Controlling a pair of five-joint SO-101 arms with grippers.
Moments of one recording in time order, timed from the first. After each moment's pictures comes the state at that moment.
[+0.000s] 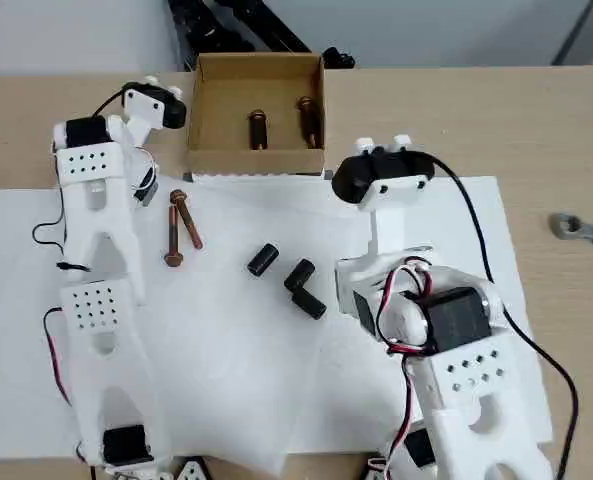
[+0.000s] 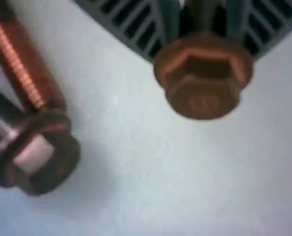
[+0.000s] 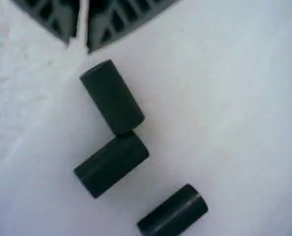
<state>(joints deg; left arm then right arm) -13.5 58.7 -65.5 99.5 -27.6 -21.8 -45.0 29.8 80.4 -10.4</state>
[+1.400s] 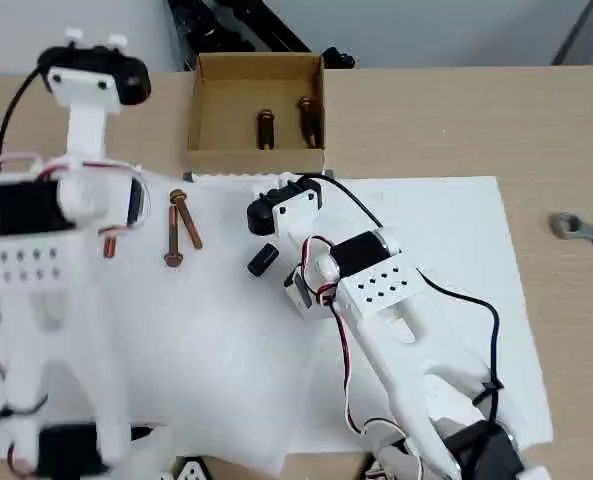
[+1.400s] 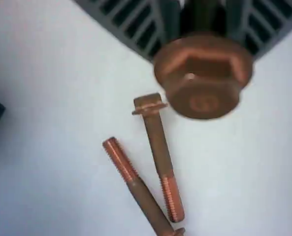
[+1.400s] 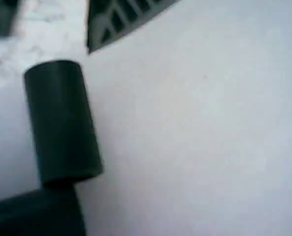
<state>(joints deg) -8.4 -17.5 -7.9 96.1 -6.9 -30.2 -17.8 29.9 73.8 5.4</state>
